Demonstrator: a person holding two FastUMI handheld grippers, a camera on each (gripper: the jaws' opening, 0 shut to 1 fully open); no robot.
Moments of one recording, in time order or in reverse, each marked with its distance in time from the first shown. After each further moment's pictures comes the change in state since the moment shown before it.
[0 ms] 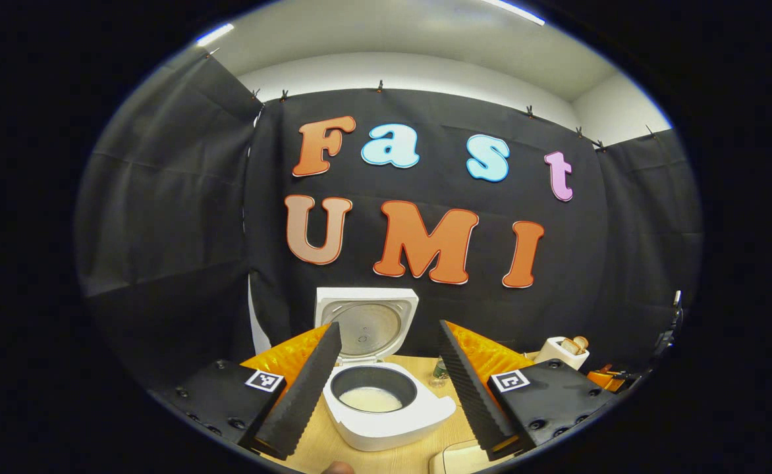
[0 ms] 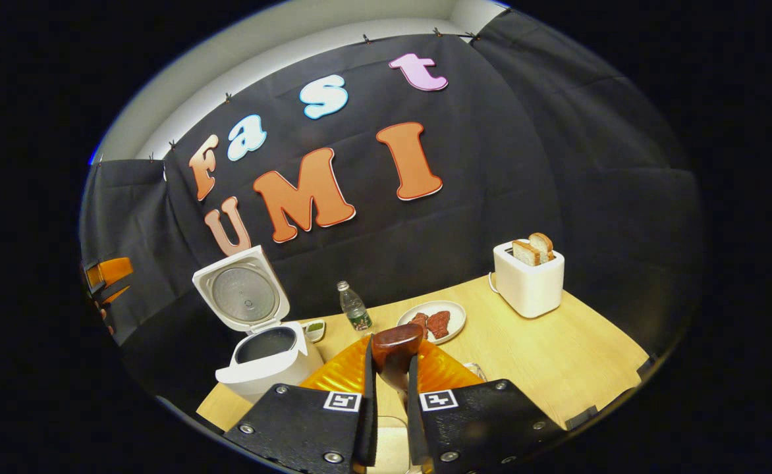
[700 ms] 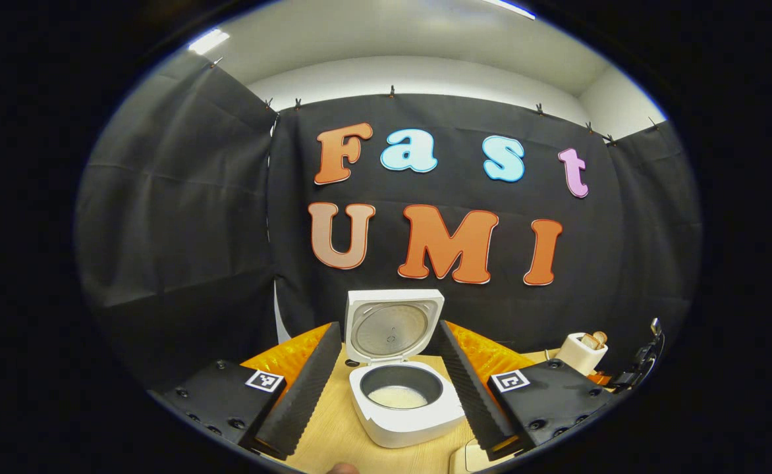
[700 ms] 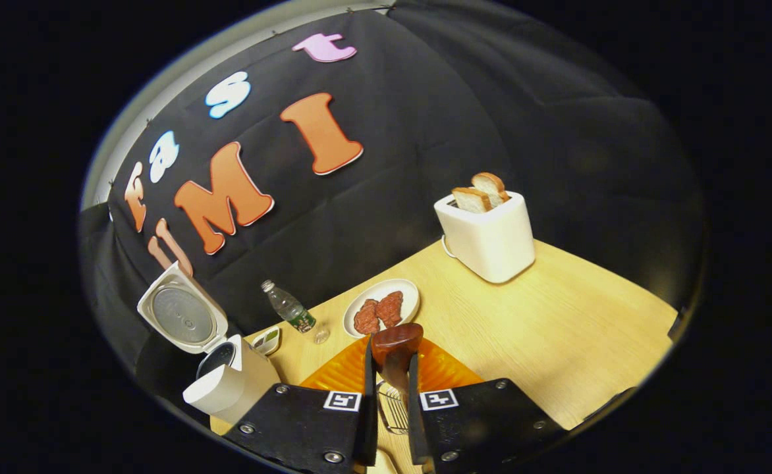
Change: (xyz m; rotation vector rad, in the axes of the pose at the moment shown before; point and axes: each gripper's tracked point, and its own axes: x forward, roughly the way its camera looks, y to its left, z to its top) left arm -0.027 0.033 0.010 0.036 -0.024 0.097; right arm 0.084 -0.104 -0.041 0.179 0.087 -0.151
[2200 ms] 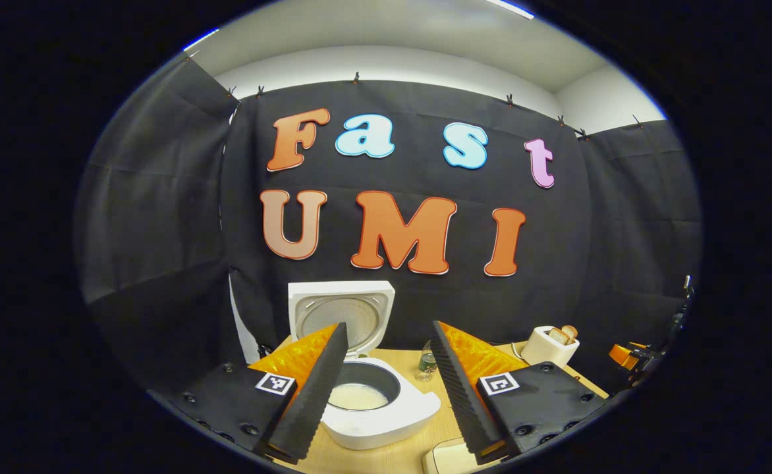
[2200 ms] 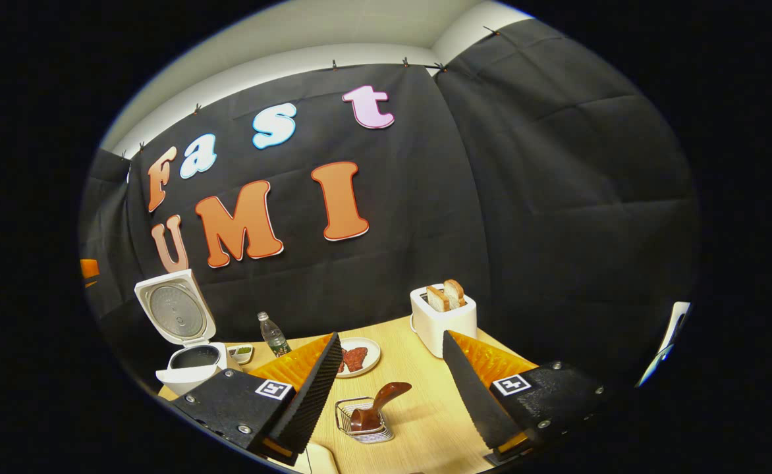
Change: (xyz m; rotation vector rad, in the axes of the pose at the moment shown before) left arm 0.023 -0.057 -0.009 0.018 0.035 -0.133; right arm -0.099 -0.031 0.087 -0.199 -0.269 -0.089
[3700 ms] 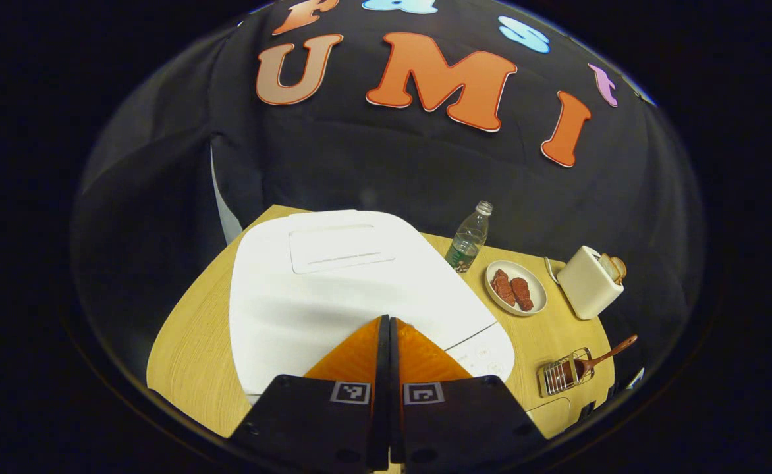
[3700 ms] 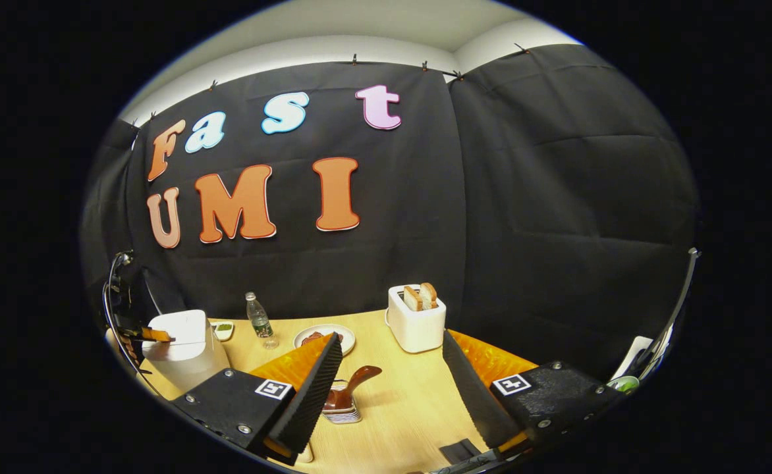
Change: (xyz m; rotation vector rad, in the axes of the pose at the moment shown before) left arm 0.119 -0.002 -0.250 -0.124 0.570 0.009; right arm -0.064 -0.003 0.035 -0.167 0.028 -0.076
